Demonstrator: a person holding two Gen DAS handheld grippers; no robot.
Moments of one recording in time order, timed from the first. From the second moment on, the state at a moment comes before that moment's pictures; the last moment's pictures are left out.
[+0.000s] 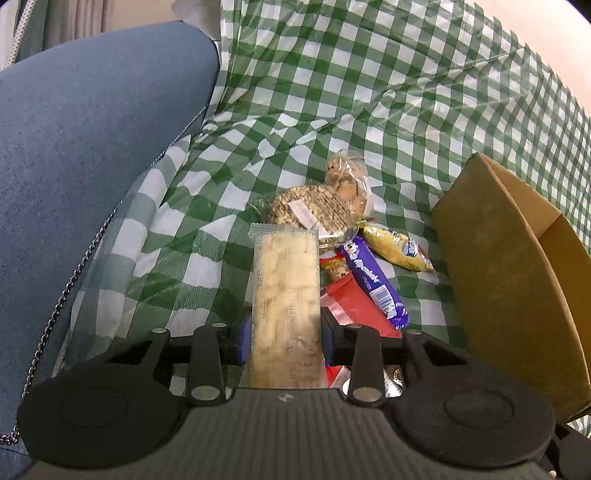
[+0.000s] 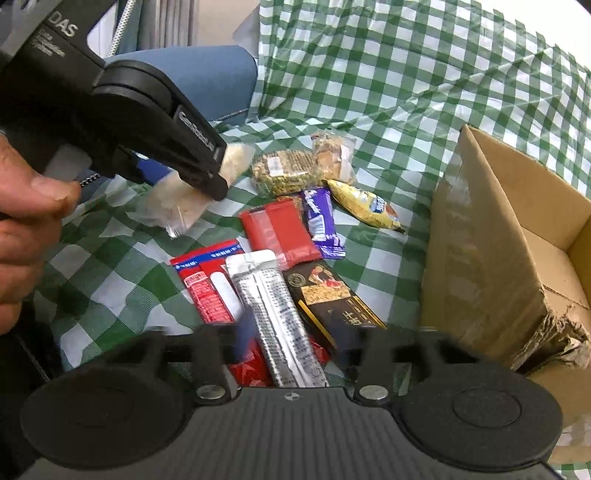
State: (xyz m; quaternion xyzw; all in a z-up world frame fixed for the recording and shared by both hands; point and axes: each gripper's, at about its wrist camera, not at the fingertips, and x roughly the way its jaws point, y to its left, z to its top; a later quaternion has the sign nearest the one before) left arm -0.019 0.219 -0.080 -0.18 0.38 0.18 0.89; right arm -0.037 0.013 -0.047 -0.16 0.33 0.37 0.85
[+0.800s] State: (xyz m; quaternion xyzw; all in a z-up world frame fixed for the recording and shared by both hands) left arm -0.006 0.211 -0.099 -0.15 0.42 0.18 0.88; right arm -0.032 0.015 -0.056 -0.16 0.34 0.37 0.85
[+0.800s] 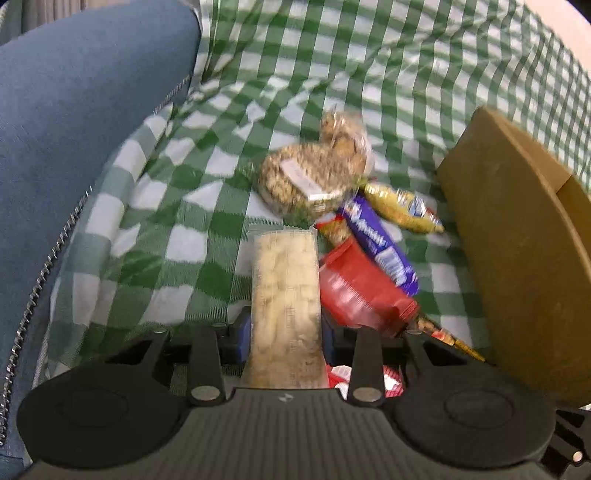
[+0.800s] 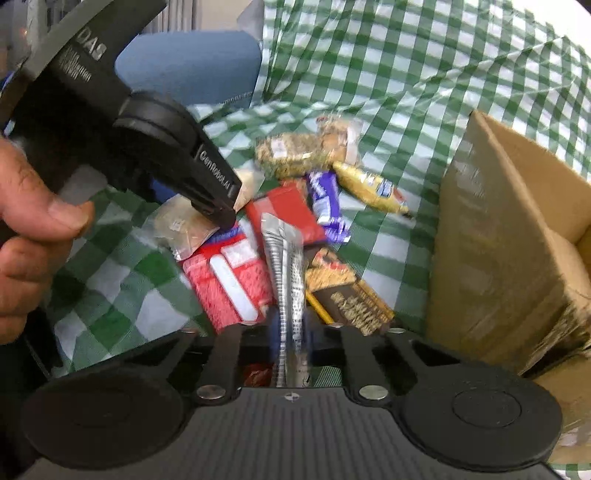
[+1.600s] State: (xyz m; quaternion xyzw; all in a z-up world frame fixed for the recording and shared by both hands) left arm -0.033 0.175 -0.049 -0.14 0.33 0.14 0.92; right arm -0.039 -0.063 0.057 -0.05 0.20 0.35 0.91
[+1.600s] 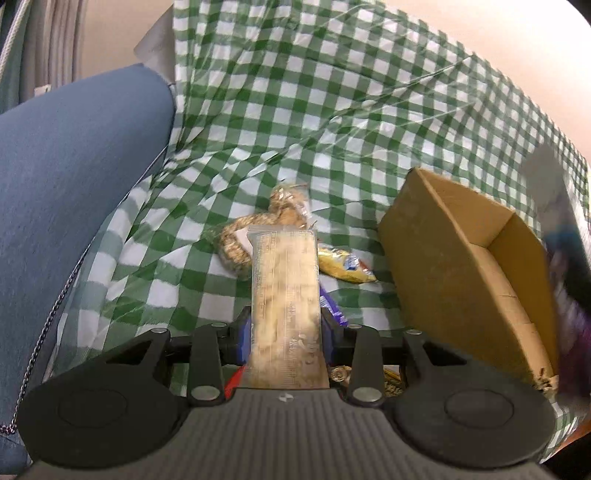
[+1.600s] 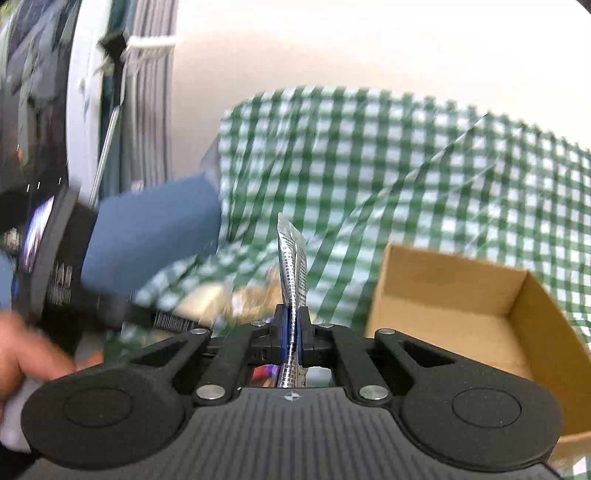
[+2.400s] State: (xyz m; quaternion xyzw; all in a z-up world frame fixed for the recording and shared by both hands) left arm 0.042 0.056 0.016 -0.06 0.23 0.00 0.97; right arm 0.075 -0.194 0.054 0.00 0.16 0.17 0.97
